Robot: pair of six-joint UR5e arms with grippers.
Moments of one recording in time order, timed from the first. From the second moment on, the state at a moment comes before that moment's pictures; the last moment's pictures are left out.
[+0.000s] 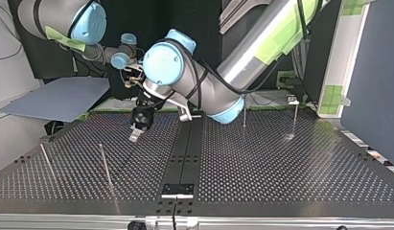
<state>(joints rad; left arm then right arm) -0.68 -1.99 -1.23 -3.04 -1.69 -1.83 1.83 -0.36 1.54 -0.73 1.71 1.66</state>
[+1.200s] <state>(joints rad) -0.68 -2.04 -1.06 -3.16 -1.61 -1.82 1.83 -0.36 1.53 -0.72 1.71 1.66</state>
